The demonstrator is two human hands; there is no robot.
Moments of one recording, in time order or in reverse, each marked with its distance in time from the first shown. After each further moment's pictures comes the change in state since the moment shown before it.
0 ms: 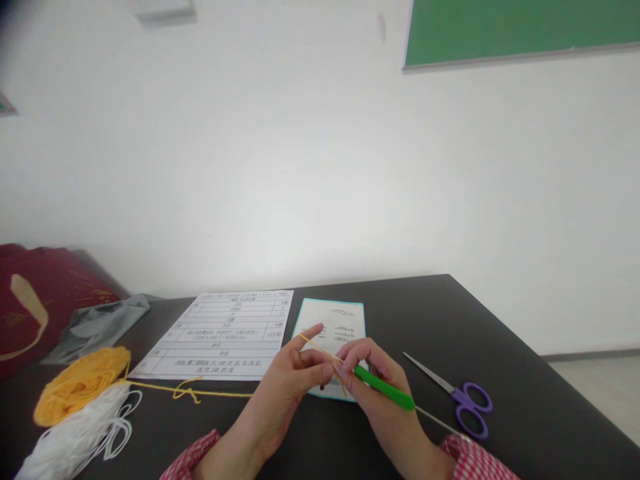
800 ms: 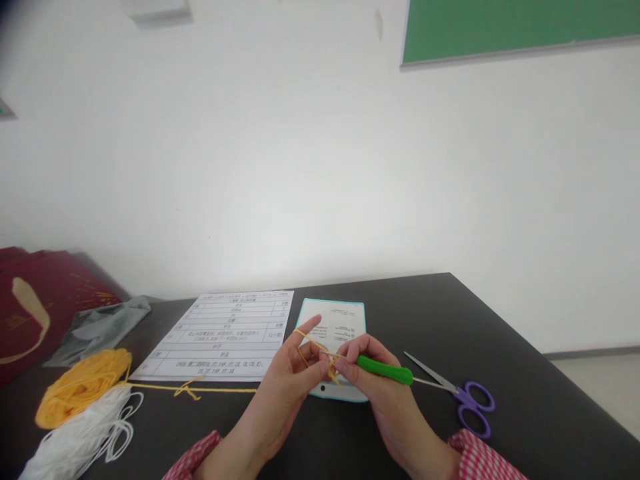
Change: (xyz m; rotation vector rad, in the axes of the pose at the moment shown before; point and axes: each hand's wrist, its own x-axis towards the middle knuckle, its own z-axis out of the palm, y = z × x) left_hand 0.000 0.000 0.003 0.017 -0.009 0.105; right_hand 0.005 -0.012 0.009 0.319 0.025 0.366
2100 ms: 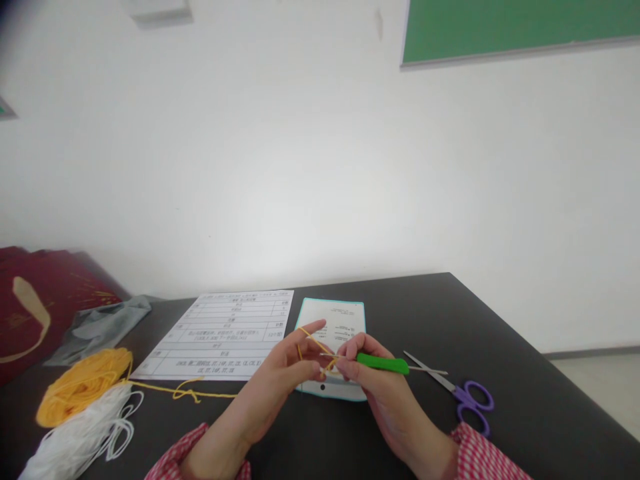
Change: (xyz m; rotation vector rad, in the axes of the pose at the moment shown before) left_hand 0.005 0.013 -0.014 0.224 -0.097 -0.061; right_hand 0.002 -0.001 -0.001 0.061 -0.060 0.095
